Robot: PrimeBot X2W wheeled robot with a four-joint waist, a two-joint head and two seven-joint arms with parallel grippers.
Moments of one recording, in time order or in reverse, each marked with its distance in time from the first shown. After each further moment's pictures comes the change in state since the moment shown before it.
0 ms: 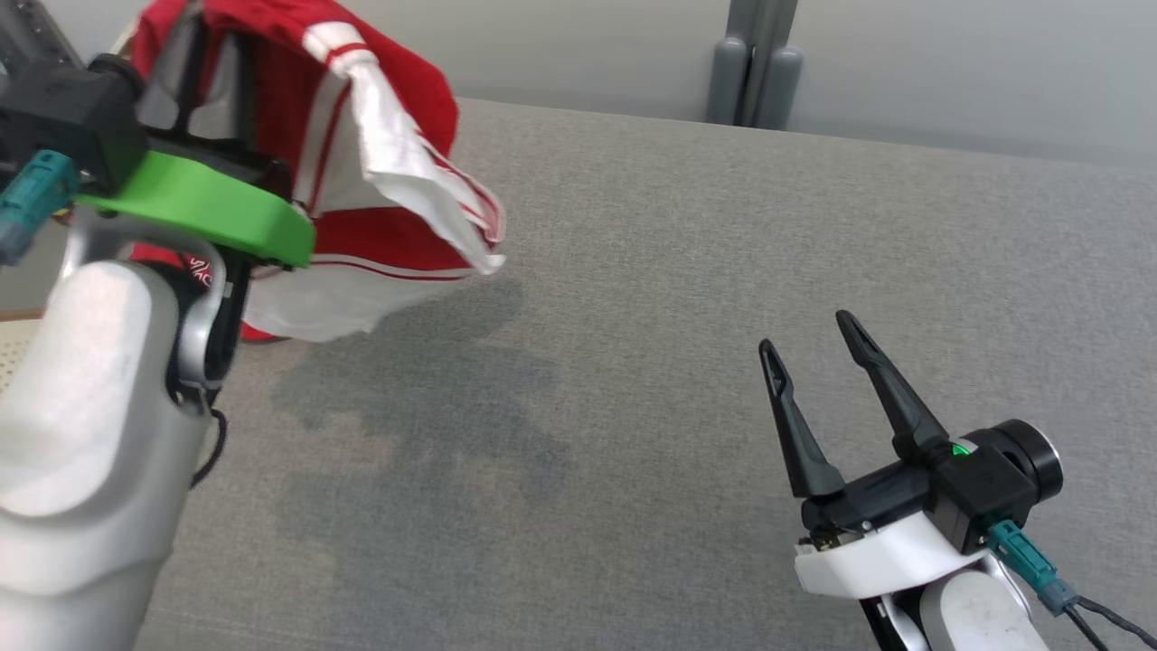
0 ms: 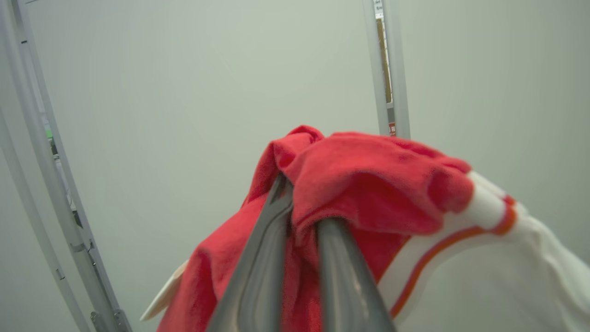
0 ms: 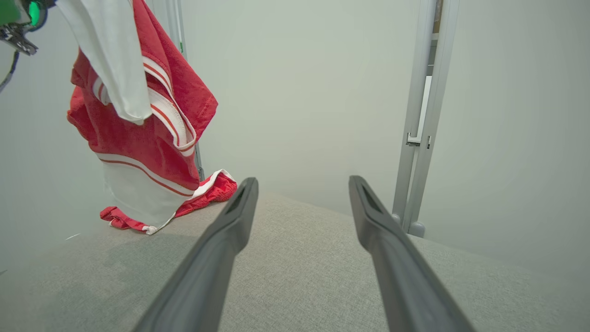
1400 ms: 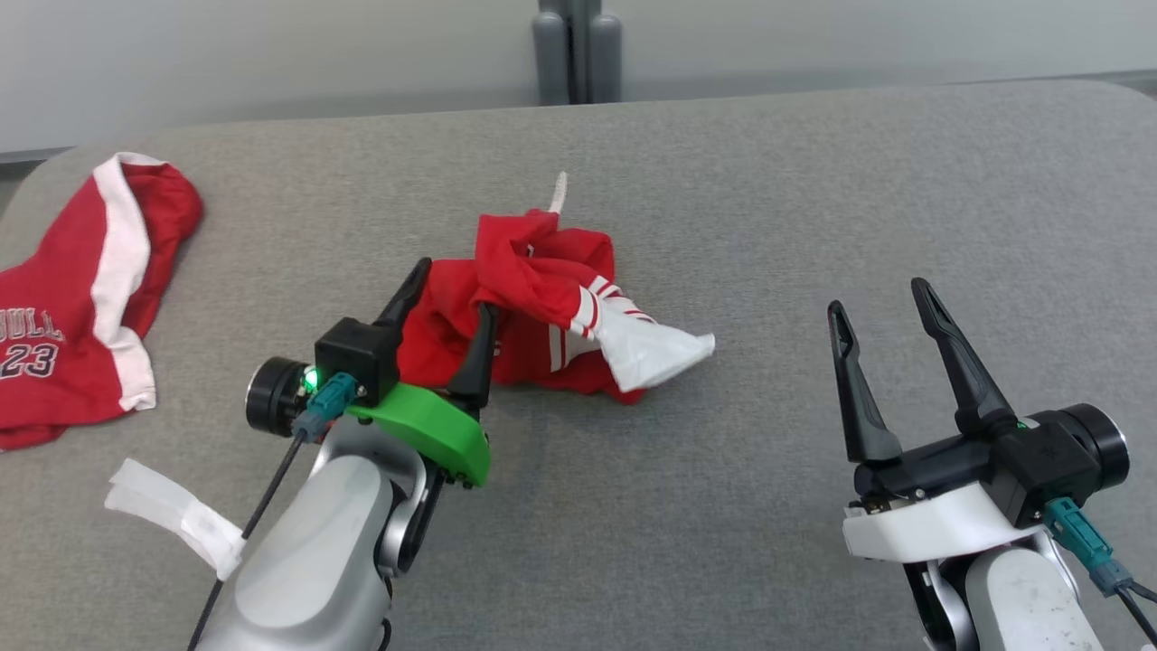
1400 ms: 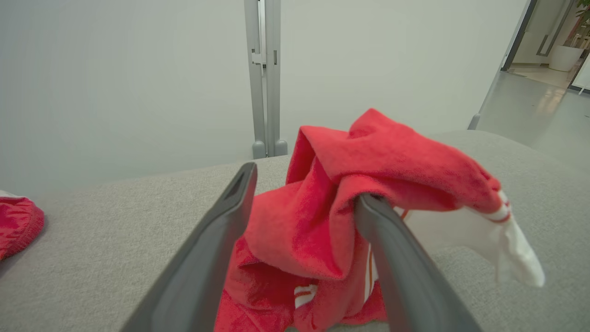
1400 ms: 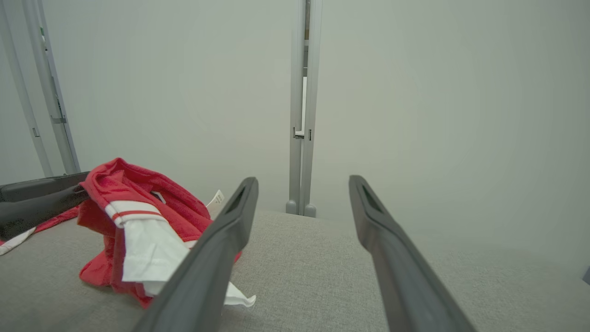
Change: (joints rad) left arm 0.242 -0.227 -0.165 0.301 -0.007 -0.018 -0.151; right arm -0.024 0.000 -0.118 -0.008 -0.018 0.000 0.000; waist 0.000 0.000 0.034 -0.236
